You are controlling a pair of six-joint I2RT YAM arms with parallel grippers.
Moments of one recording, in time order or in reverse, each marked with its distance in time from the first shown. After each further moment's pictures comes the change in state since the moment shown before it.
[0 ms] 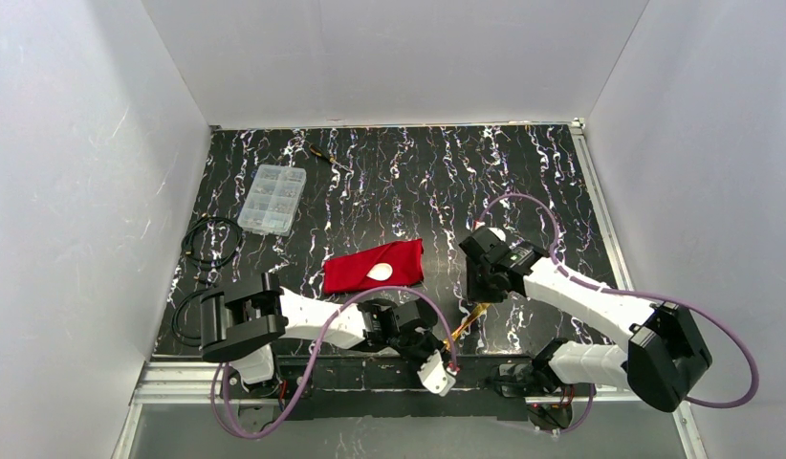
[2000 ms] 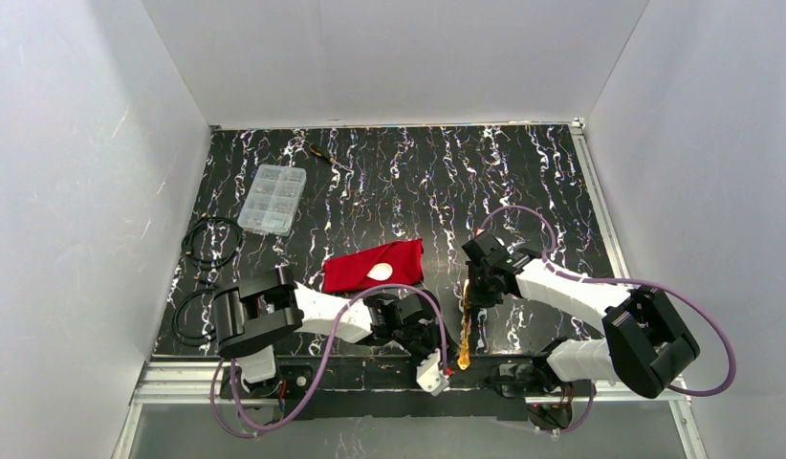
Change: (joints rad) left arm 0.044 0.084 0.018 0.107 0.108 0.238; right arm -0.084 0.095 -0.133 0.198 -0.100 0.002
